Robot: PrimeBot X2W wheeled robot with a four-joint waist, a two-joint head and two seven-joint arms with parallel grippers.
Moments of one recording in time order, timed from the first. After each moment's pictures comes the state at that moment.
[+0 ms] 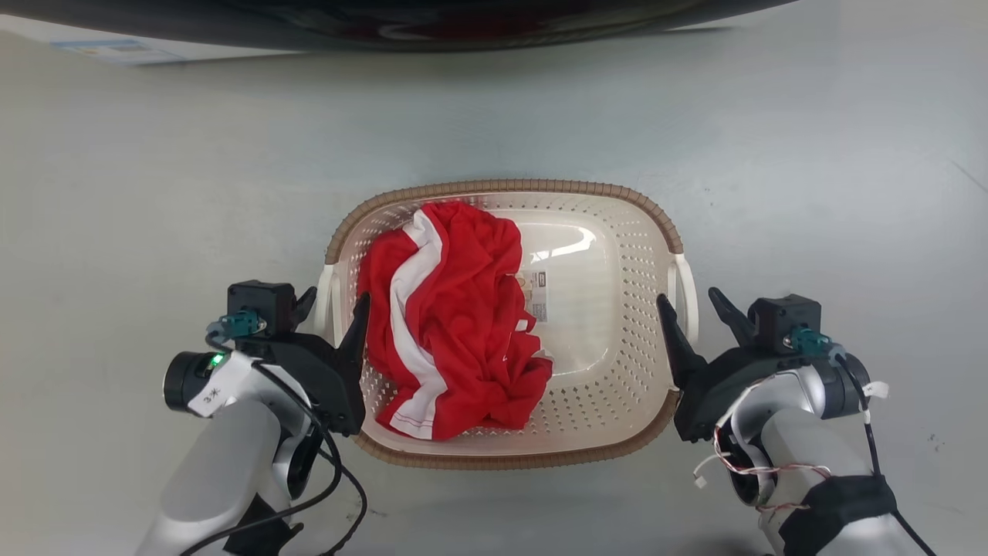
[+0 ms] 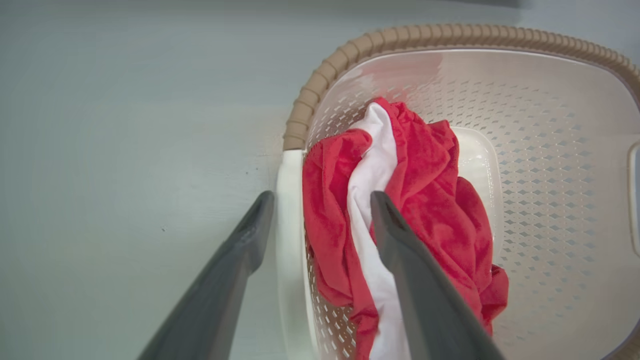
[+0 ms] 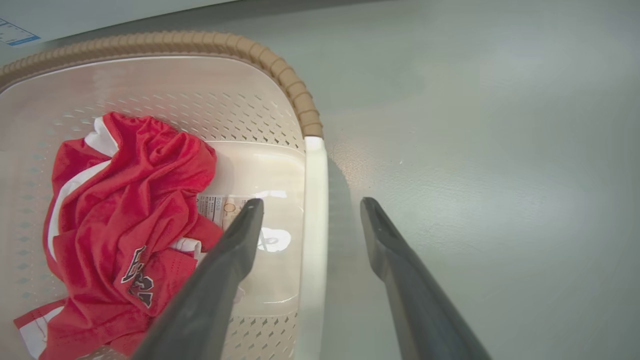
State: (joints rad) left arm -0.61 0.11 -0.35 0.78 -0.48 -0.09 -0.03; right arm -0.56 -0.09 0.37 0.70 0.35 0.00 -0.10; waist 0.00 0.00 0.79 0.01
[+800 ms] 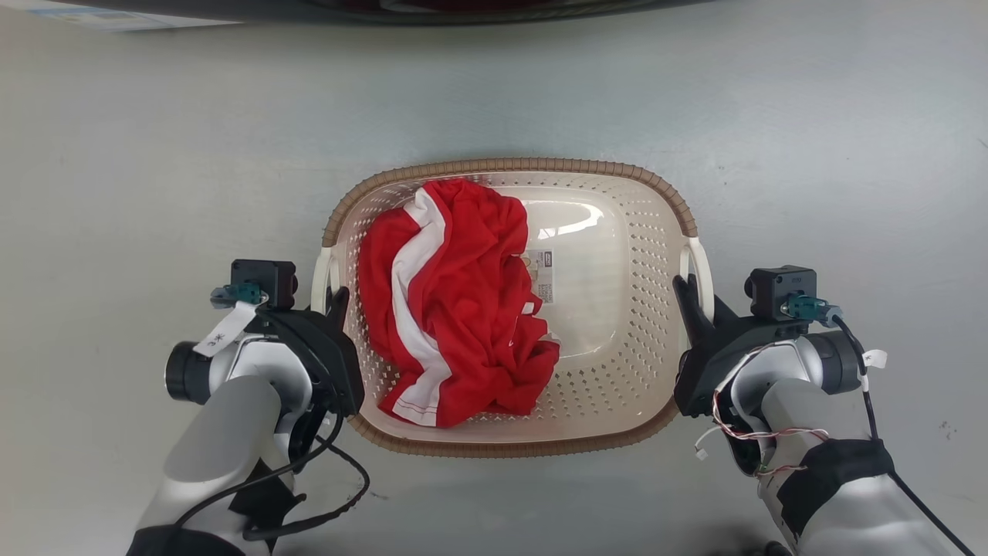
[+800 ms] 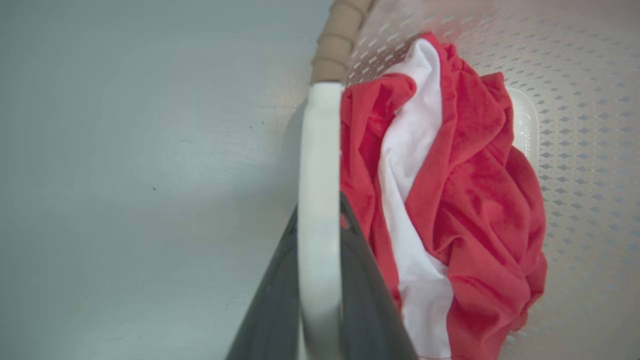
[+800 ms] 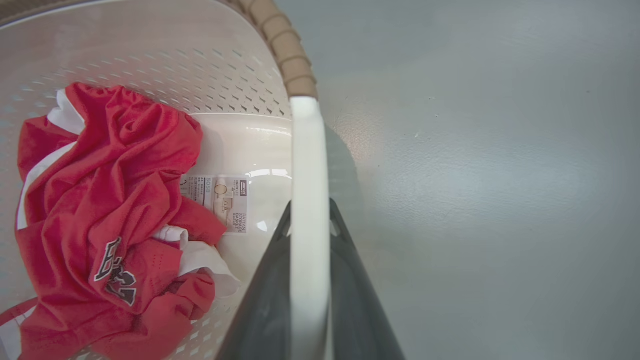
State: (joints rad) left arm -0.75 0.07 -0.37 1.01 -0.51 -0.12 0.01; right arm -0.69 -0.07 0.39 0.88 0.39 0.05 -0.08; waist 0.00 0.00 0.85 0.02
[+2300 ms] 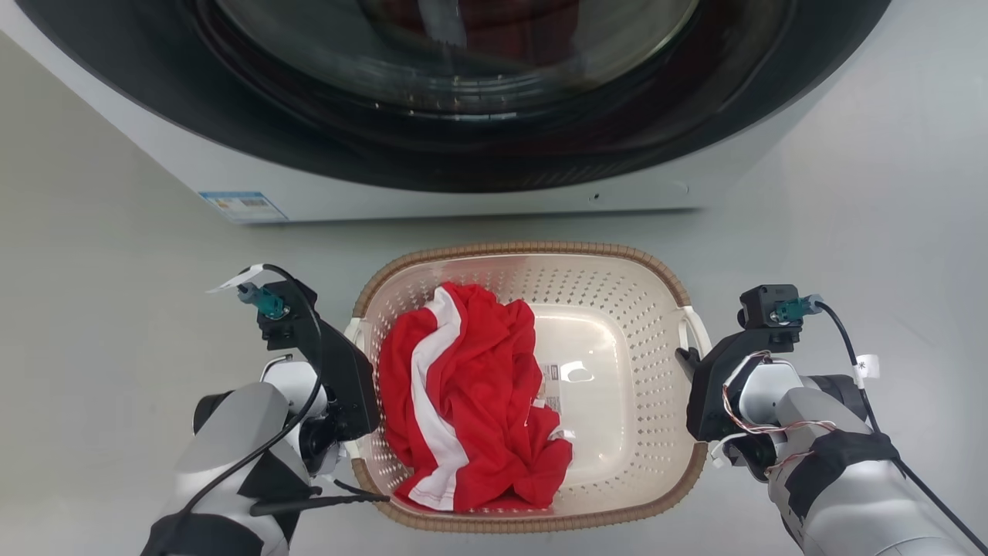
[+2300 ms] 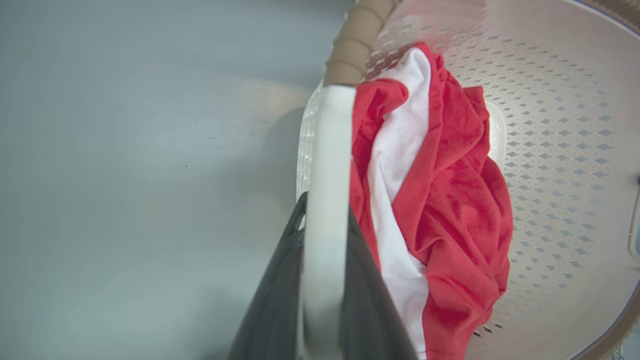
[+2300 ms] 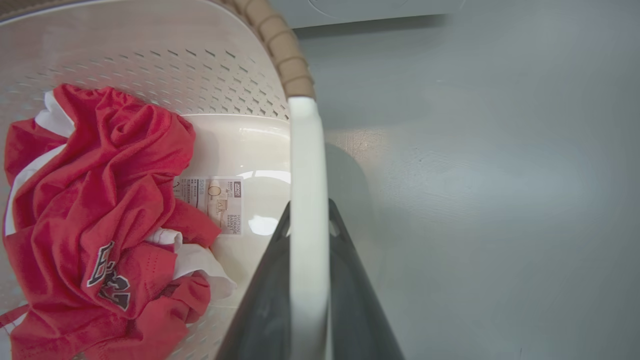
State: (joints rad) left arm -0.82 0.02 -0.39 1.22 -0.71 -0.13 0.33; right arm -0.81 -0.06 0.42 1.21 0.49 0.13 0.16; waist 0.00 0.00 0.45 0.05
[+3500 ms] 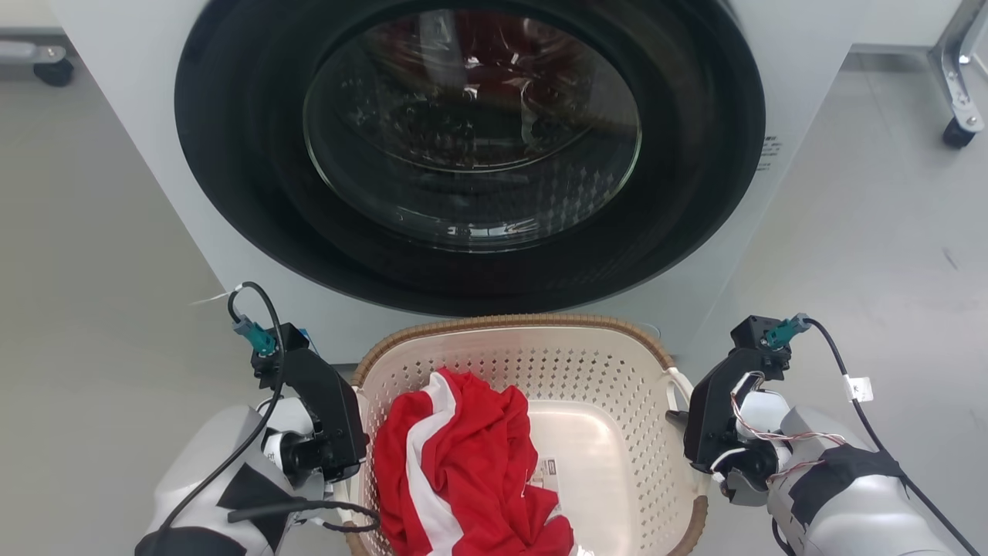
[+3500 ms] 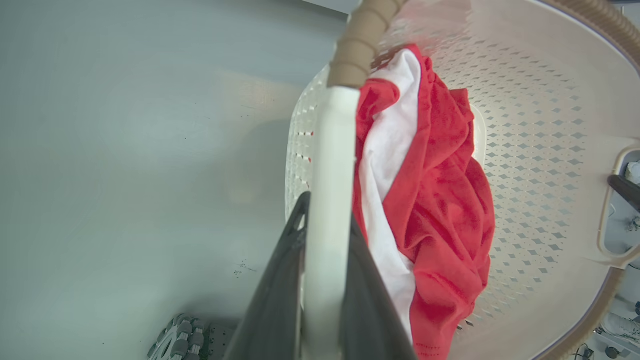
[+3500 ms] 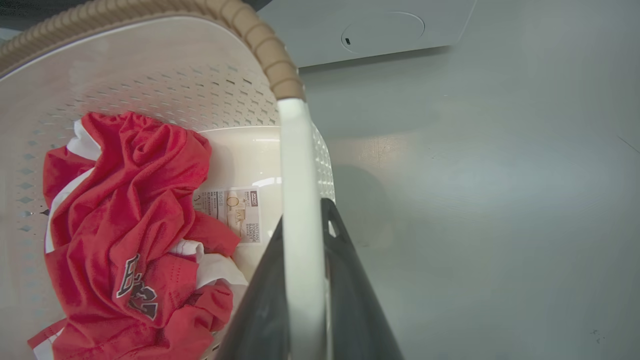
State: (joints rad) left arm -0.81 0.03 -0.37 1.28 -0.82 -0.13 0.61; right arm -0.79 -0.06 0.45 1.21 0.69 0.13 0.44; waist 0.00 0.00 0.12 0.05
